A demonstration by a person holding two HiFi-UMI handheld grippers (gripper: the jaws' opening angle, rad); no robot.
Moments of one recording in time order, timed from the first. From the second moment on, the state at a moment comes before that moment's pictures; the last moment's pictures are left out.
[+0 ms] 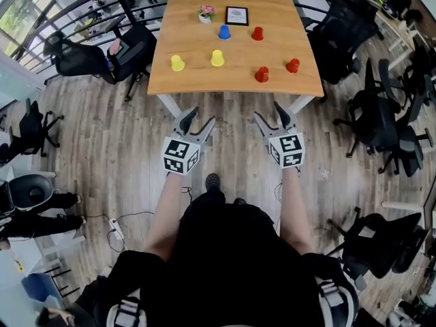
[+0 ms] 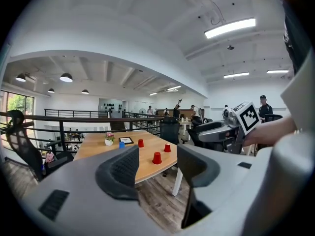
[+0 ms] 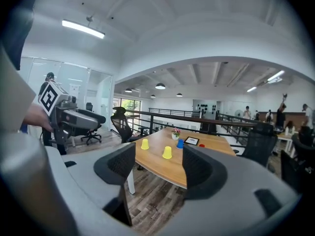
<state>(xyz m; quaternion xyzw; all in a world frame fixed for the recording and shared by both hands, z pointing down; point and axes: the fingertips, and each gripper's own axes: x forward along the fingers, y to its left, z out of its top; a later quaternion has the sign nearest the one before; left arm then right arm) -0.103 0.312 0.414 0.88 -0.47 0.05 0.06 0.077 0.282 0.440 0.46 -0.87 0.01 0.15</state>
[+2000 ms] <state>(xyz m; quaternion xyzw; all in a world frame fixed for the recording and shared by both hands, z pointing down) -0.162 0.122 0.460 0.89 -0.44 0.08 0.11 0.046 0.104 0.500 0.51 -0.84 0.08 0.17</state>
